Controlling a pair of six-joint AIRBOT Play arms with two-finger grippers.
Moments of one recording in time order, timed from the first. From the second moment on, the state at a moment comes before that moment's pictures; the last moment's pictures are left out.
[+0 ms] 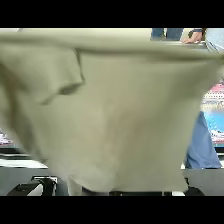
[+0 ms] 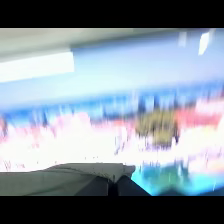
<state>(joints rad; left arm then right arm) 0.08 -0.98 1.68 1.27 -1.16 -1.56 -0.22 -1.05 1.72 -1.43 1.34 1.59</state>
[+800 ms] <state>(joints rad) 0.04 -1.53 1.32 1.07 -0.76 -1.49 -0.22 -1.70 1.61 -1.18 1.05 1.59</state>
